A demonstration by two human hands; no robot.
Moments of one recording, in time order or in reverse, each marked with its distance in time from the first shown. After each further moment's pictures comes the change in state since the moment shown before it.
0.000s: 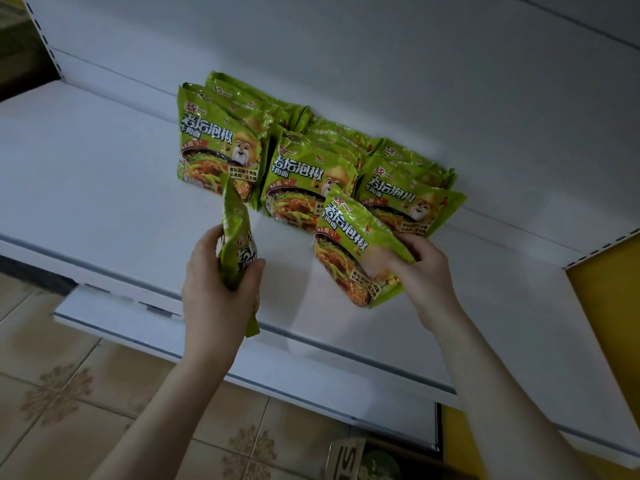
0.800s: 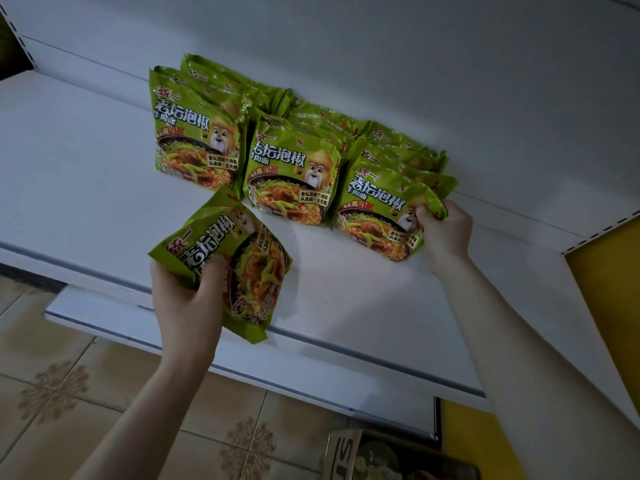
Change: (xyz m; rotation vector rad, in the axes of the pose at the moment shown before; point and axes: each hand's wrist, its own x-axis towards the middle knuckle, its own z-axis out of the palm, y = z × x) left_hand -0.007 -0.013 0.016 -0.381 0.117 -0.200; right_hand 0.081 0.028 -0.037 -0.116 0.335 -0.090
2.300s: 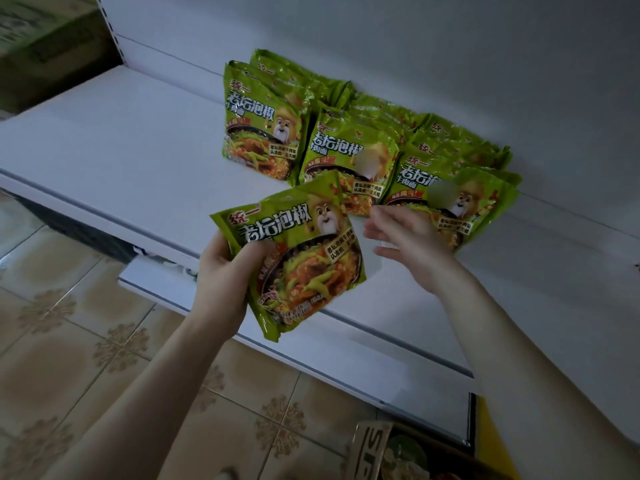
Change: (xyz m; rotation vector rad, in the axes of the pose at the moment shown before) left_hand 0.013 0.015 -0.036 -0.263 -0.308 -0.172; right_hand -0.082 -0.044 0.047 0.156 -0.768 0.145
